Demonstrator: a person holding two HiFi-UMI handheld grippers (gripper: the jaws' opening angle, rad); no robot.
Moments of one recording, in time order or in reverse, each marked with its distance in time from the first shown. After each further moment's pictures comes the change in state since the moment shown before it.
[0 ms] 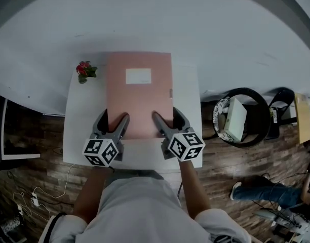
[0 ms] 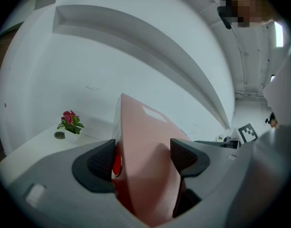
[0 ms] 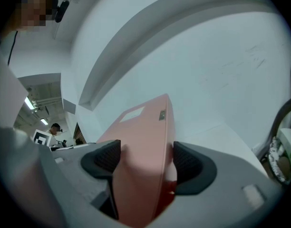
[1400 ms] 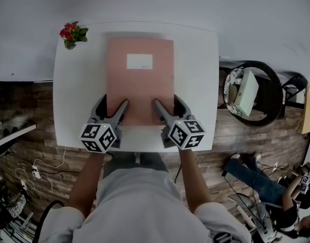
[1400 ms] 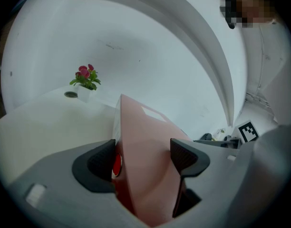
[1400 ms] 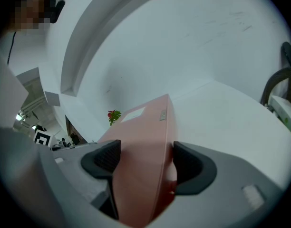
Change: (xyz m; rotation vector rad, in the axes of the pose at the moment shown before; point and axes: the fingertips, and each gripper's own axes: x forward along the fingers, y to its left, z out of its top) left arm 0.028 0.083 -0.129 -0.141 0.276 0.043; right arm 0.054 -0.043 -0.135 0.157 0.255 -0.105
